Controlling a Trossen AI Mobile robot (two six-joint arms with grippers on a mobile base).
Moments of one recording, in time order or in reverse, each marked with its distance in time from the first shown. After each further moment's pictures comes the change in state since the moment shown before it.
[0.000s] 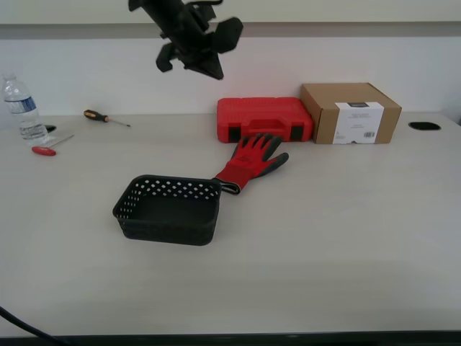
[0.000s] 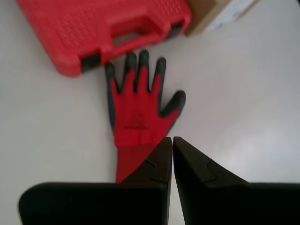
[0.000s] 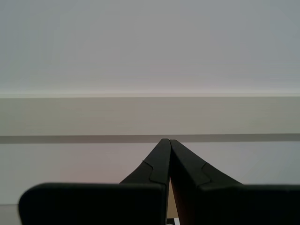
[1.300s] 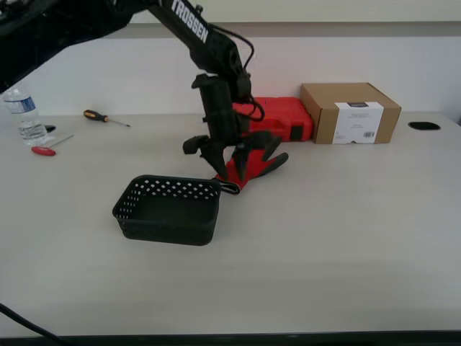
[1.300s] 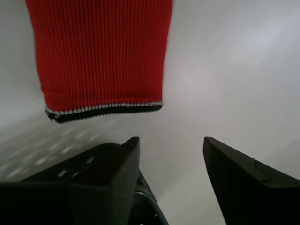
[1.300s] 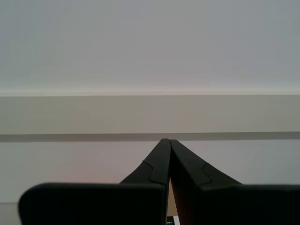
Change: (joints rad) arm 0 0.000 0.000 0.000 -0.008 0.000 0.000; arm 1 -0.144 0.599 0.510 -0.610 -0.074 -0.005
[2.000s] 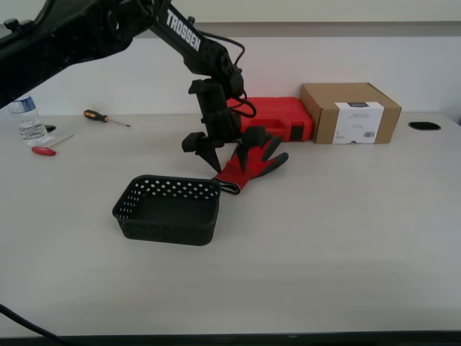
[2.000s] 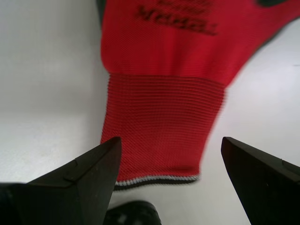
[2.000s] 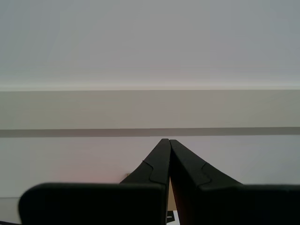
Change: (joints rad) arm 0 0.000 0.000 0.000 -0.022 0.000 0.000; arm 1 0.048 0.089 0.145 0.103 -0.043 -0.103
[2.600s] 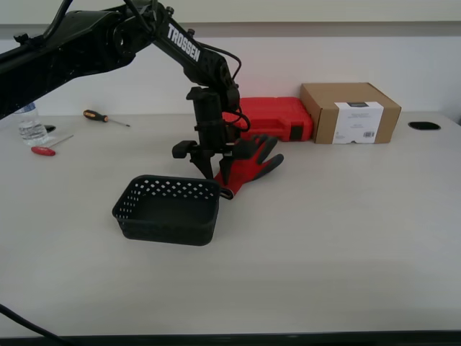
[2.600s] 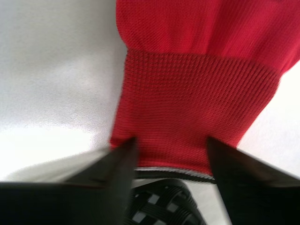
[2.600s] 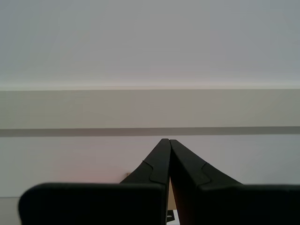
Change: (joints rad) arm 0 0.000 0.000 0.000 -0.002 0.000 0.000; arm 1 0.012 0.067 0.061 -0.143 -0.068 0.032
